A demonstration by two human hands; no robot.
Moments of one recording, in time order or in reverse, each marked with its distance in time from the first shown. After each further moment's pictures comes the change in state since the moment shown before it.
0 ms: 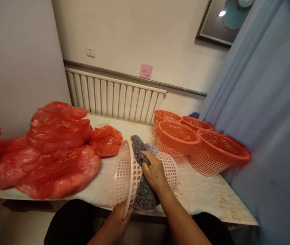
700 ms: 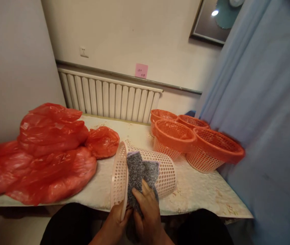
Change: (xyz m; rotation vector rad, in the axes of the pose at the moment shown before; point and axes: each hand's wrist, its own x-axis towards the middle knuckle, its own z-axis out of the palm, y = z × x) left_hand 0.007 0.031 -0.002 -0.197 0.004 -0.091; right_hand -0.124 -0.007 0.021 -0.206 0.107 -0.248
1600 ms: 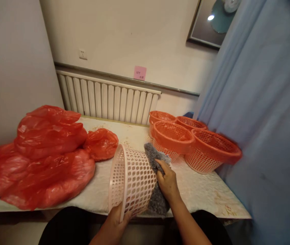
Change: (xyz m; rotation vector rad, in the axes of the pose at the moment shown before) left_hand -0.001 0.023 -0.005 -0.045 -0.023 -0.140; right_hand 0.060 0.096 -0.028 0.047 0.002 0.372
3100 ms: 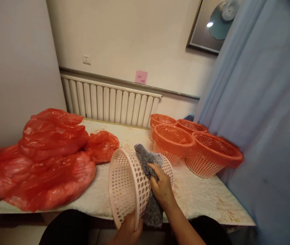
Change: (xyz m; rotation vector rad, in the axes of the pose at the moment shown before) left_hand 0.012 -0.025 0.042 0.061 -0.050 0.099; right_hand -0.001 -0.028 0.009 0.100 -0.057 -0.080
